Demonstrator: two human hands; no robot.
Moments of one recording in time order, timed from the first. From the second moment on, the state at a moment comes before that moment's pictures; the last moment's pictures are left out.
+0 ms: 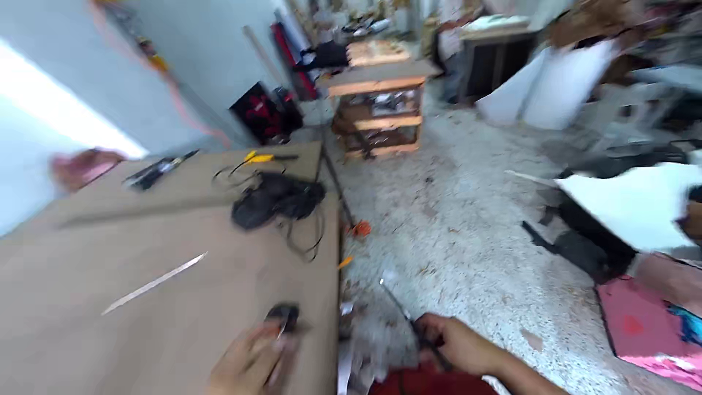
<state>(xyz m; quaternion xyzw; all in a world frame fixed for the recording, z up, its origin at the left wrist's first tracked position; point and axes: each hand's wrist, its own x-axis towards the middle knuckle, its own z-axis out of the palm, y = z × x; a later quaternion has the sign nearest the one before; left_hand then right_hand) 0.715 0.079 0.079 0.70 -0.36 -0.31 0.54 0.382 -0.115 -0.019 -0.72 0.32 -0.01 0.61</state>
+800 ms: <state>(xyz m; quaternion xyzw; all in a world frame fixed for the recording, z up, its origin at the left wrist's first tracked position) 0.657 0.077 0.086 0.68 -0.27 -0.17 0.66 0.474 -0.070 0.042 -0.67 0.09 0.04 0.74</state>
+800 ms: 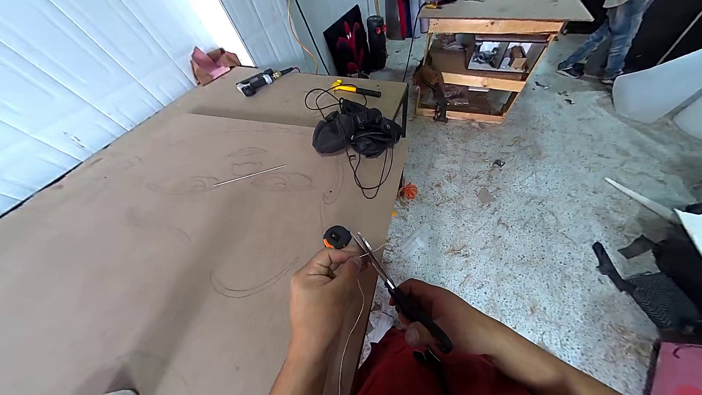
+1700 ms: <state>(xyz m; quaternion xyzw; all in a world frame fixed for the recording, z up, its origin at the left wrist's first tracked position) 0.660 0.078 0.085 0.64 -0.26 -0.21 0.69 0.472 -0.064 0.030 -0.68 0.07 0.00 0.73</state>
